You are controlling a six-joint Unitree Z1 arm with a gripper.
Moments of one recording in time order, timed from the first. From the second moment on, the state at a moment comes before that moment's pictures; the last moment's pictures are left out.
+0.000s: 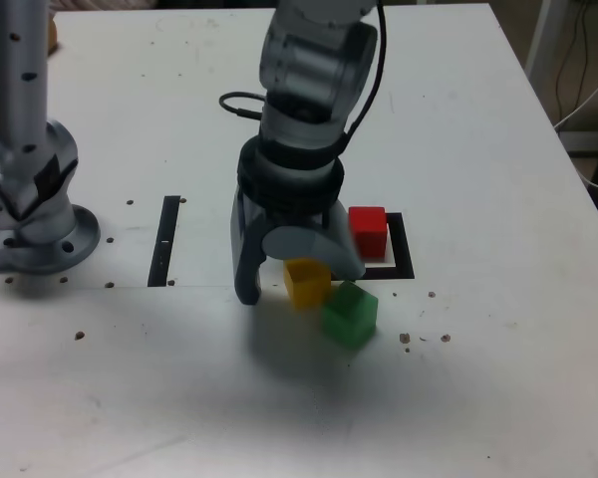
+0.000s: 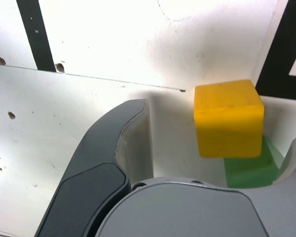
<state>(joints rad) -0.33 1.93 -1.26 1.11 -0.06 -0.42</state>
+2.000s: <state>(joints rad) -0.31 1.74 -1.20 1.14 0.00 -0.43</state>
